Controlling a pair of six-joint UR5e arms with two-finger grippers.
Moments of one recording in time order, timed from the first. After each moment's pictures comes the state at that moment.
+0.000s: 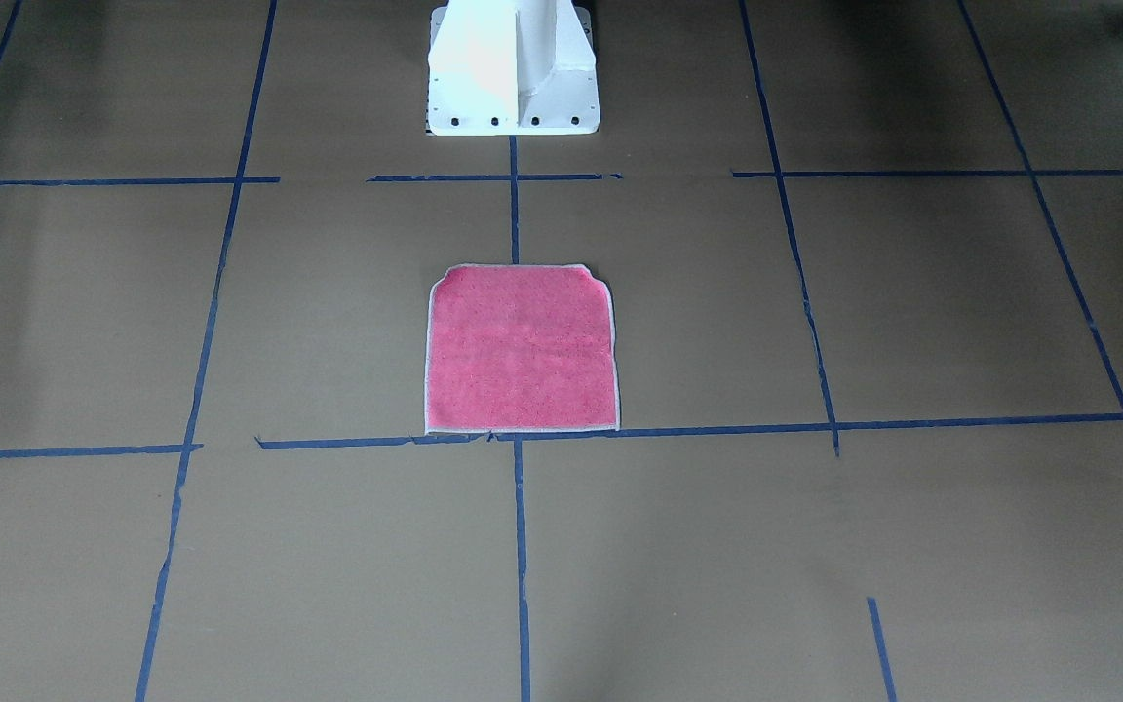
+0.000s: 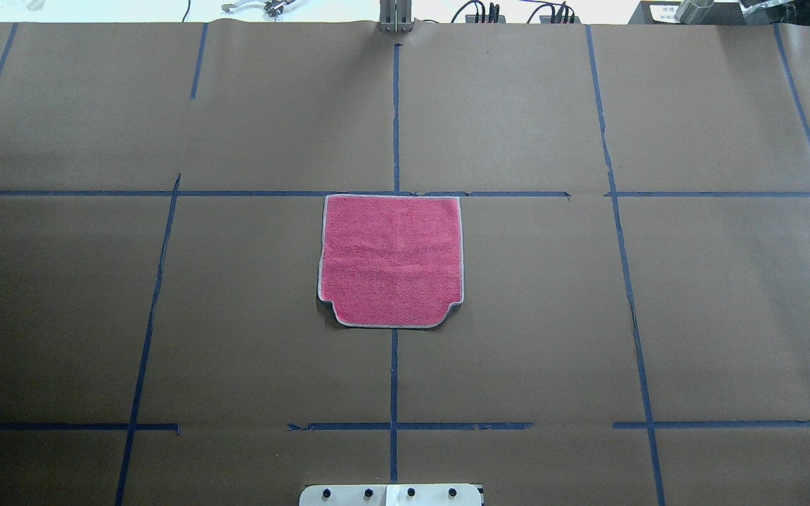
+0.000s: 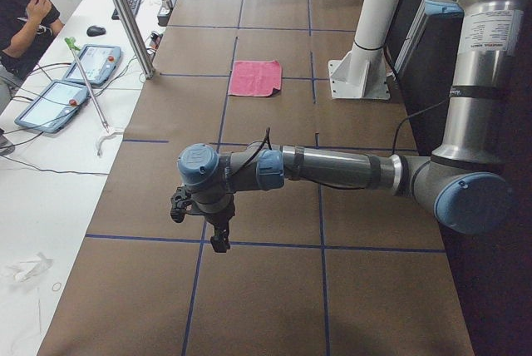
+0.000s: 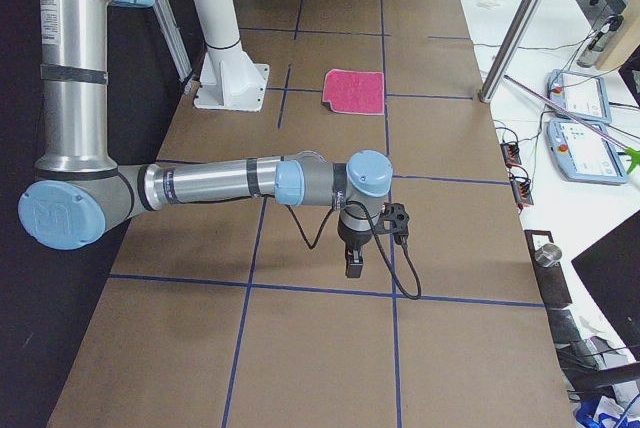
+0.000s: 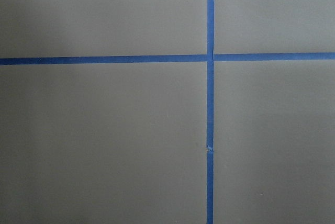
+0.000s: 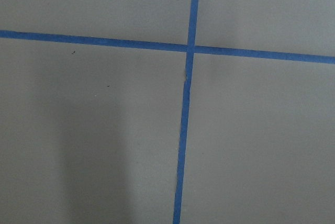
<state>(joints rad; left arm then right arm) -1.58 -1.62 -1.61 -1.38 -2.32 0.09 1.50 -1.63 1.77 -1.71 2.29 -0.01</state>
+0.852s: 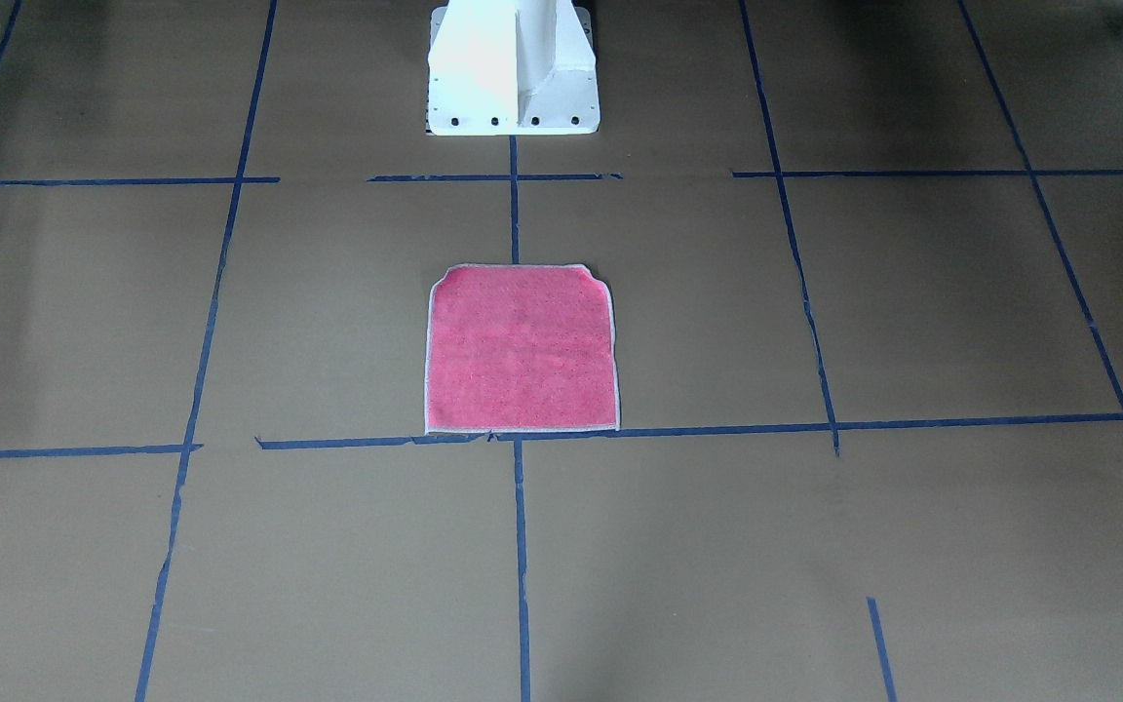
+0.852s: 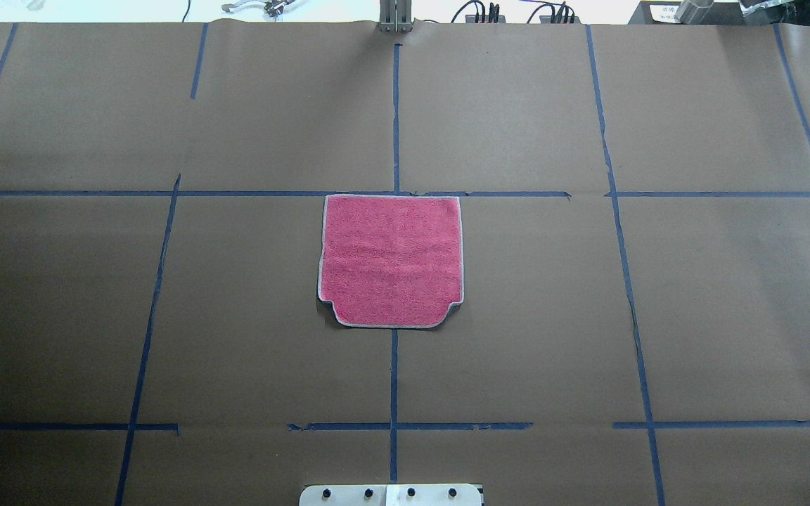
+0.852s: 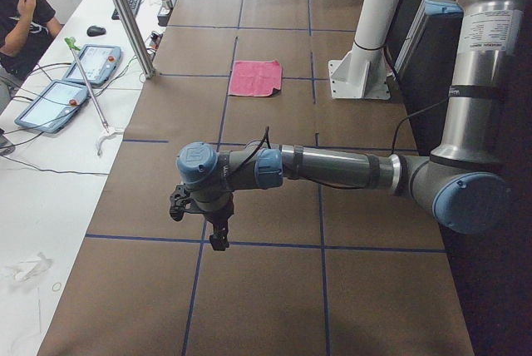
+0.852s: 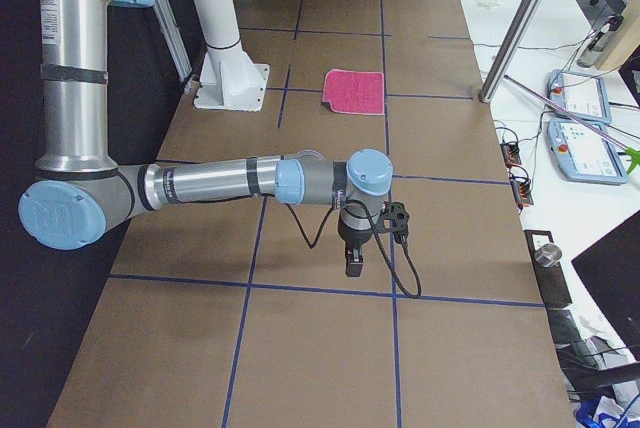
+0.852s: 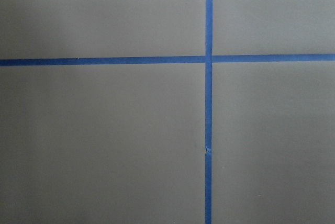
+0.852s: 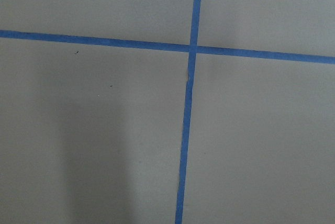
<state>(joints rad) -1.57 -1.65 -1.60 -1.37 -2.32 0.09 1.50 -1.63 1.78 -1.71 2.29 -0.01</state>
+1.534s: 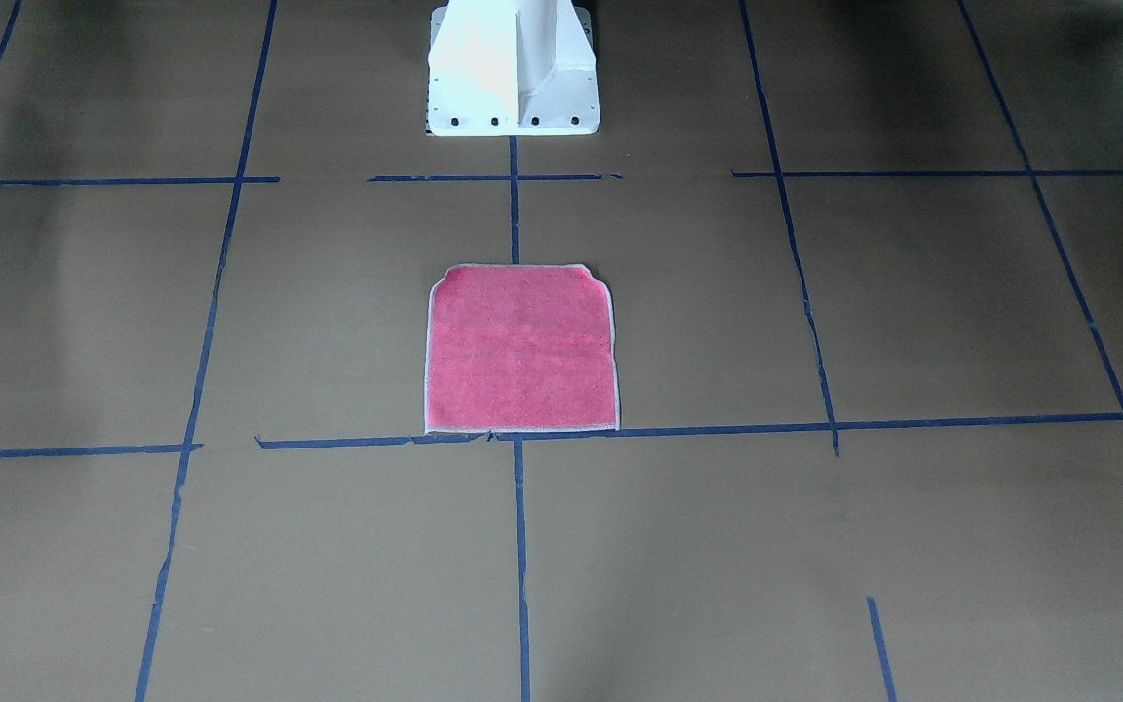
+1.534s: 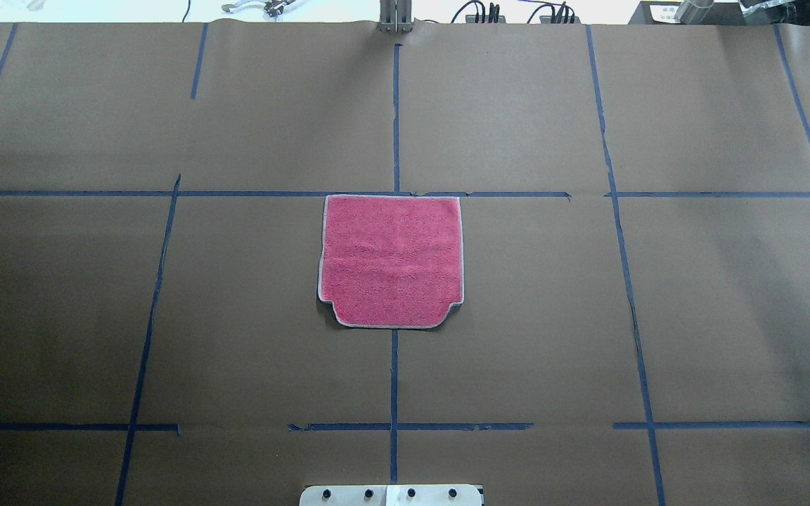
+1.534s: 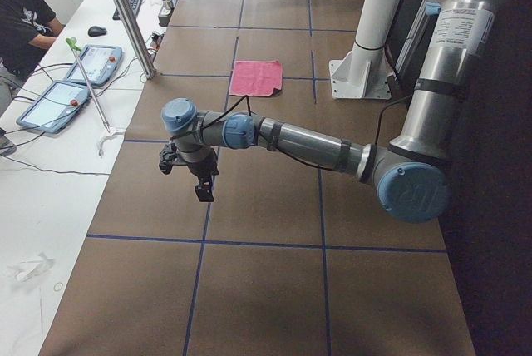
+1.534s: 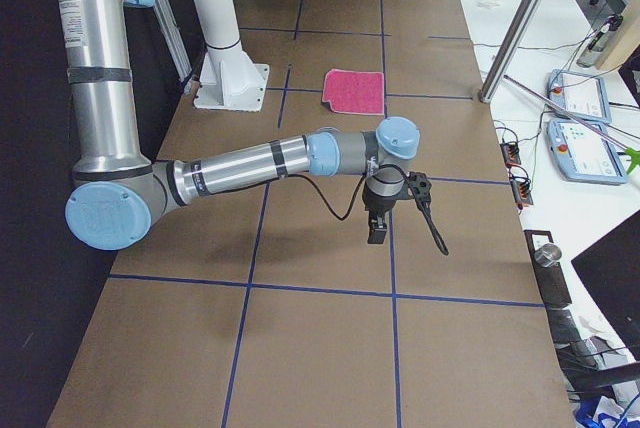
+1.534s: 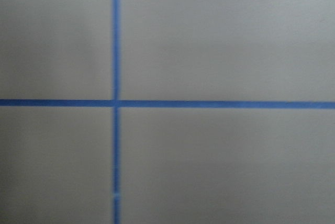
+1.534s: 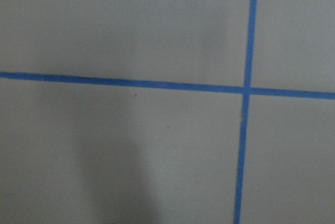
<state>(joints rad) -1.33 -1.83 -1.61 -1.38 -2.32 -0.27 1.37 -1.46 1.77 -1.77 2.29 0.19</state>
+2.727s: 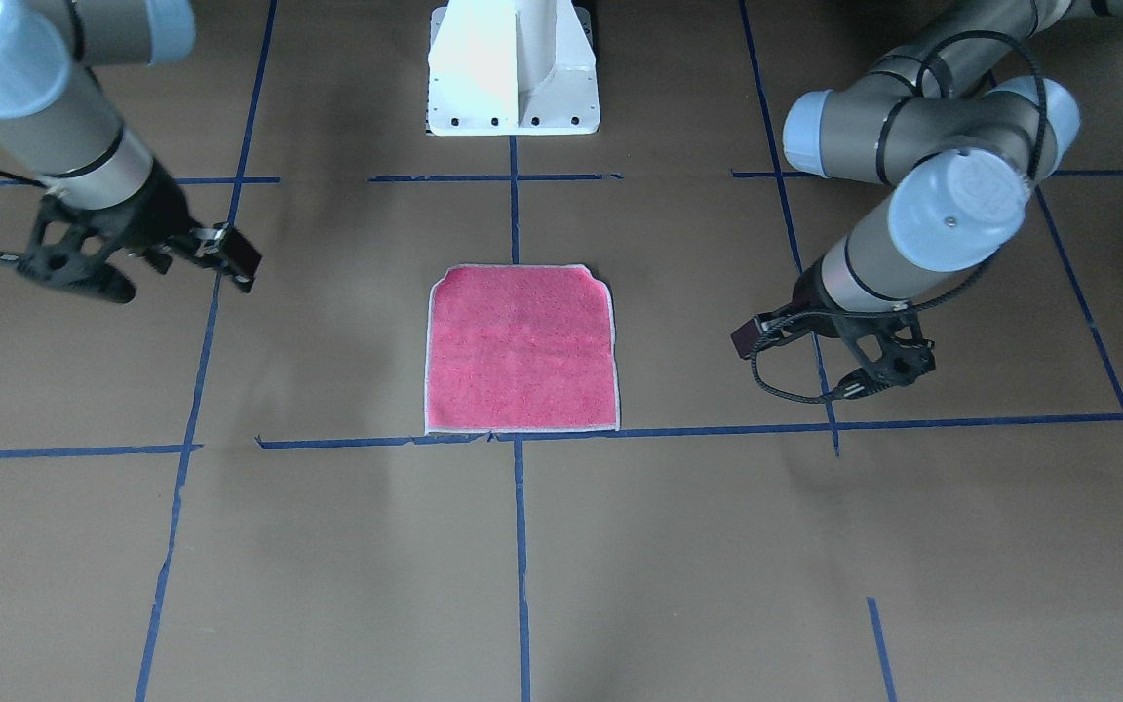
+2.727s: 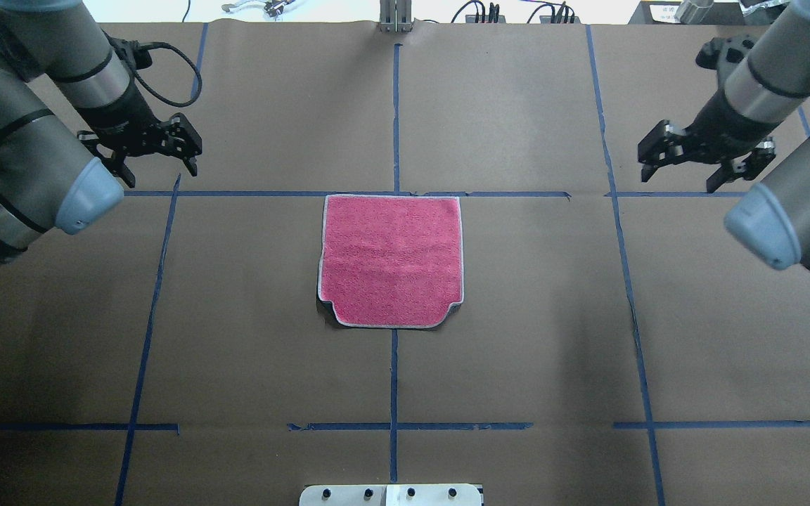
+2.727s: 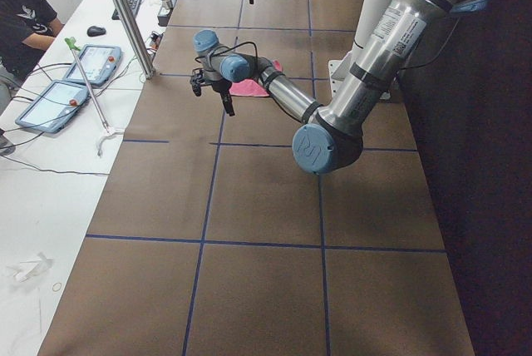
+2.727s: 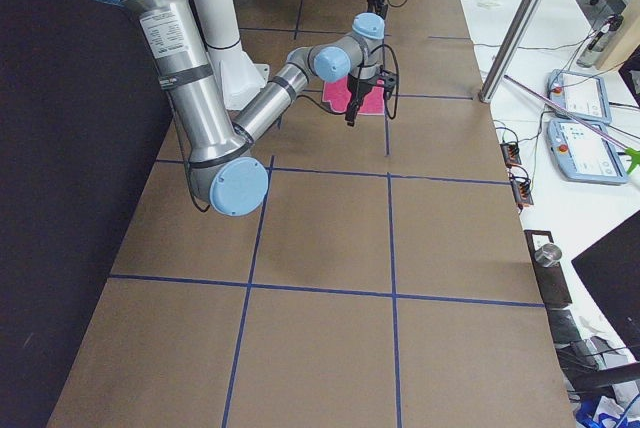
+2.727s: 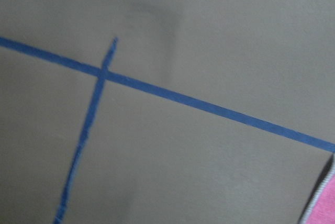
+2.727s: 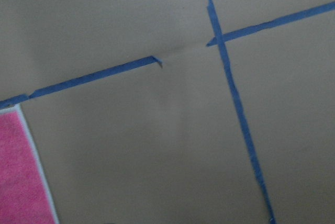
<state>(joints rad) -0.86 -2.15 -1.60 -1.51 -2.27 -1.25 0.80 -1.17 1.99 -1.77 2.13 1.28</state>
